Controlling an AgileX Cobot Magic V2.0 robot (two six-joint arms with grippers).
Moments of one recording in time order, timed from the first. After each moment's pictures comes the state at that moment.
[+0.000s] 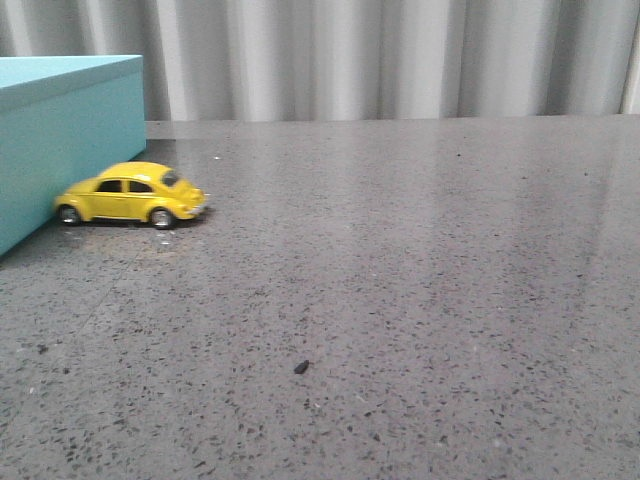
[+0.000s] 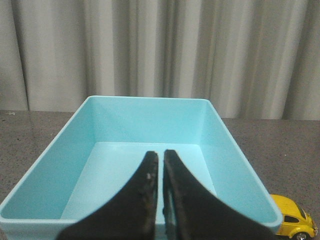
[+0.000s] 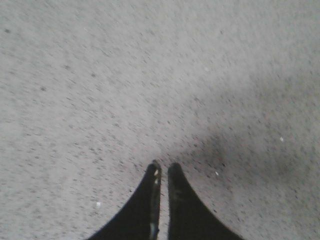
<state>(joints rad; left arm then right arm) -0.06 0.29 -0.36 0.03 0.14 -0.14 -0.09 1.17 -1.16 -0.14 0.93 0.19</state>
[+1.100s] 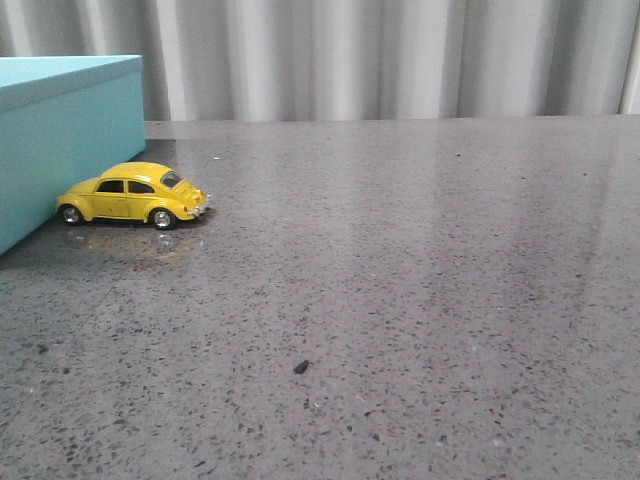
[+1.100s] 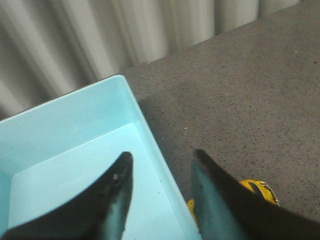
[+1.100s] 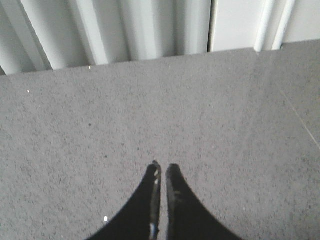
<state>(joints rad) -0.35 1.01 -0.97 0.03 0.44 0.14 -0.05 0.74 -1.08 -0.14 0.85 0.18</state>
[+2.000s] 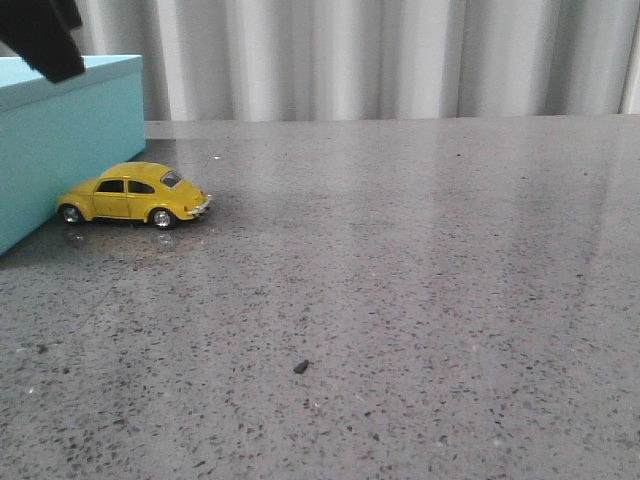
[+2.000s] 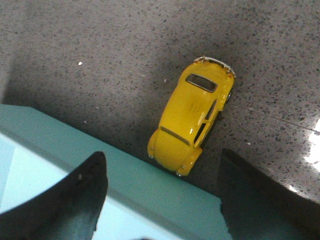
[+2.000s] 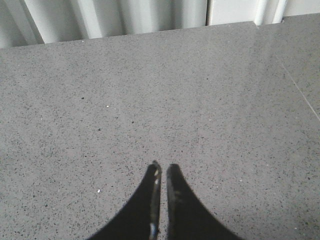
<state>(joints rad) -0.42 1.46 -1.37 -0.04 1.01 0.87 -0.05 0.66 -0.96 -0.14 0.84 0.18</state>
